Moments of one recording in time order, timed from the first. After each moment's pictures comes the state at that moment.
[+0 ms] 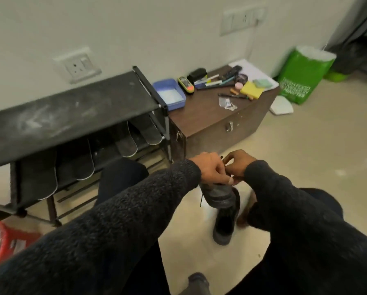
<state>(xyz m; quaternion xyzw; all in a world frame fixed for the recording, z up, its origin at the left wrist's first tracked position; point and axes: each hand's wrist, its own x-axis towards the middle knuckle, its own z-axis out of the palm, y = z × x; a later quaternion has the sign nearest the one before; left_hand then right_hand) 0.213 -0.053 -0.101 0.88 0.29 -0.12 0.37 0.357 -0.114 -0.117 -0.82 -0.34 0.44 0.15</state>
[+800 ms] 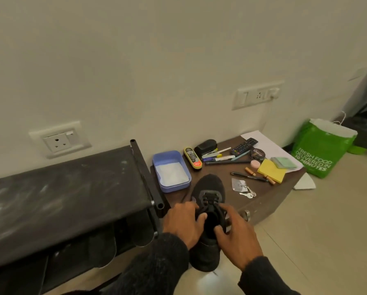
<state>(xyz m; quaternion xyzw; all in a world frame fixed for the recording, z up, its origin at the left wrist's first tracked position) 0.256 0.120 -0.140 0.81 0.52 0.13 0.24 0.393 0.037 -0.158 -0.76 -0.49 0.27 0.32</state>
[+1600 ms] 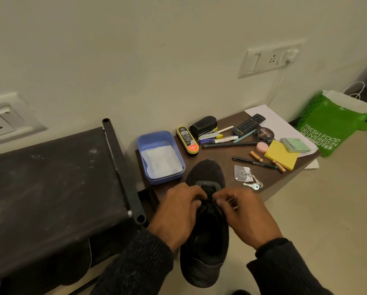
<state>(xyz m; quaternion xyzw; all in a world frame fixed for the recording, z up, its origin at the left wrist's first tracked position) 0.274 0.174 -0.159 0.84 0.42 0.16 0.31 0.443 0.103 -0.159 -0.75 -0.57 0.22 0.25</state>
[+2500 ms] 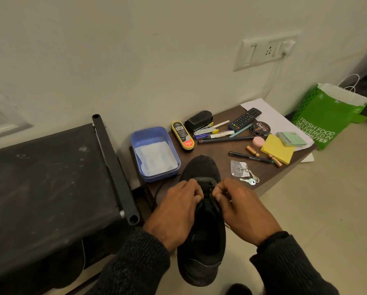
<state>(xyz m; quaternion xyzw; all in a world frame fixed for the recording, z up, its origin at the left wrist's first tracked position) 0.277 0.178 -0.170 0.86 0.37 0.15 0.32 0.450 0.105 -0.163 -0.74 -0.59 0.22 0.24</state>
